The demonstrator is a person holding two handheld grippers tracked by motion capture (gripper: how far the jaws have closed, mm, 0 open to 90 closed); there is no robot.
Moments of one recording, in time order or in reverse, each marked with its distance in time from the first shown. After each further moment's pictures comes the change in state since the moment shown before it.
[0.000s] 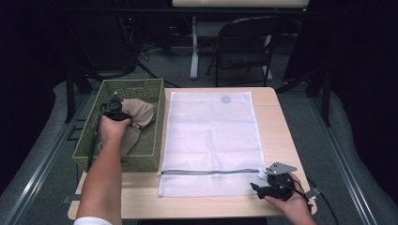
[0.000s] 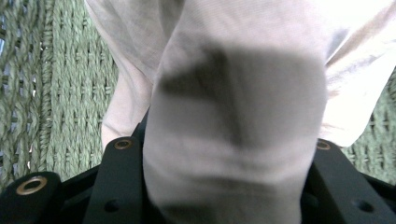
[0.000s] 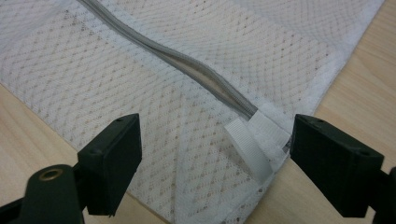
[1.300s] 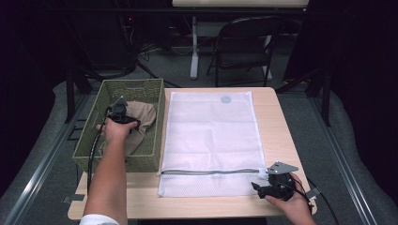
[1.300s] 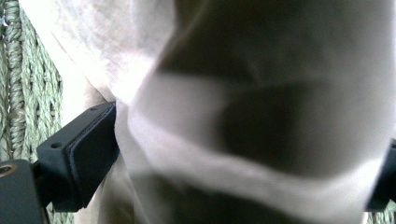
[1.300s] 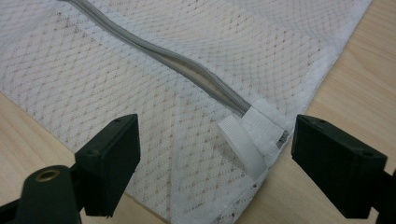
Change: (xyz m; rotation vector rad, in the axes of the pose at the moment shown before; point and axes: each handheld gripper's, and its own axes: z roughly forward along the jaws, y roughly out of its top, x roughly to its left) left arm -0.004 -0.003 0.031 0.085 0.053 0.001; right arm -0.002 -0.001 -0.001 0.002 -0.020 0.021
